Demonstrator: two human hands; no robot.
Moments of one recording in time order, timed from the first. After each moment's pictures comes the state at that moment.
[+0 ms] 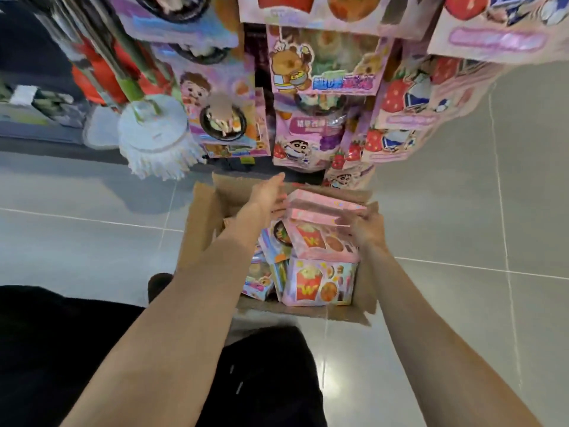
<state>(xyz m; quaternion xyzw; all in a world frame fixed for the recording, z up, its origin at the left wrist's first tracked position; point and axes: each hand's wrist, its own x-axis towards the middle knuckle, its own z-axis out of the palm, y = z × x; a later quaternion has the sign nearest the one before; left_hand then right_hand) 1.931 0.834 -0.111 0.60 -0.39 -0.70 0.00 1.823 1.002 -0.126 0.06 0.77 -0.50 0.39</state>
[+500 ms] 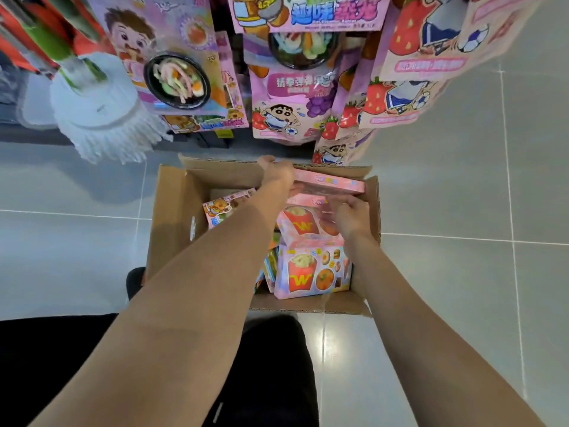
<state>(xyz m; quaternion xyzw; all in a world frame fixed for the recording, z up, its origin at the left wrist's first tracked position) 1.864 0.851 -0.184 0.64 -0.37 -0.67 0.01 1.827 0.993 -0.181 0.14 0.75 -0.50 0.41</state>
